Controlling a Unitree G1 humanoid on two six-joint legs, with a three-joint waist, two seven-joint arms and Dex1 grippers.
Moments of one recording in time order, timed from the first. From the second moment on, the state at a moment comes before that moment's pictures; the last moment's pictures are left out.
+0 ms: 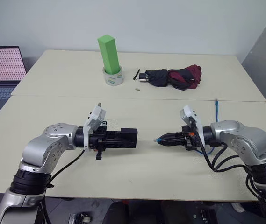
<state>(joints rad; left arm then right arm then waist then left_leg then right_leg) -0.38 0.73 -0.03 -0.16 -0.66 0.64 -1.30 -0.51 -0.70 0.18 -0.23 0.68 0.89 1.04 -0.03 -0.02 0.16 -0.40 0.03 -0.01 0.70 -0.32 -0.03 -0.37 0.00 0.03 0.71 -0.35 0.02</state>
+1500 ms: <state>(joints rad) -0.42 0.40 0.21 0.54 -0.24 -0.11 -0.46 -0.54 -0.56 0.24 -0.33 0.33 0.62 0.85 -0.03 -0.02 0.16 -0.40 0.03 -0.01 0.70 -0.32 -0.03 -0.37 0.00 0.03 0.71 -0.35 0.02</state>
